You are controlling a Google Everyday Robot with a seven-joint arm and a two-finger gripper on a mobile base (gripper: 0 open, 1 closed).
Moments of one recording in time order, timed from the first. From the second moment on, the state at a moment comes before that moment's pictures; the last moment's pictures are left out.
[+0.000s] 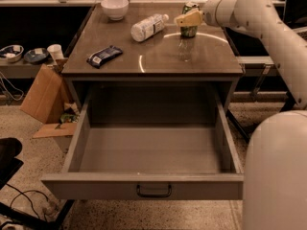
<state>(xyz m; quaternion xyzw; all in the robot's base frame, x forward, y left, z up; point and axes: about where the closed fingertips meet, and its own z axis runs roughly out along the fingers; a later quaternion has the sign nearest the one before) 0.887 -0.173 0.950 -0.30 0.72 0.05 0.62</state>
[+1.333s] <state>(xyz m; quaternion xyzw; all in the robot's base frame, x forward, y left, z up) 0.971 -0.168 0.911 -0.15 0.69 0.13 0.69</state>
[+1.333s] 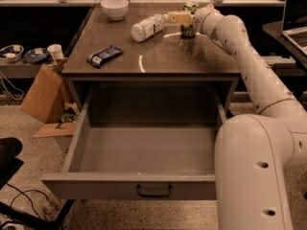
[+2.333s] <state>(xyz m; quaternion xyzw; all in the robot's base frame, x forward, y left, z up) 0.971 -0.174 0.906 -0.15 0.70 0.12 0.69</state>
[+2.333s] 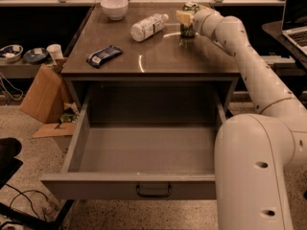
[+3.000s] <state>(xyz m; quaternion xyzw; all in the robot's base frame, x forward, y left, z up) 0.971 -0.174 0.906 -0.15 0.70 0.12 0.69</state>
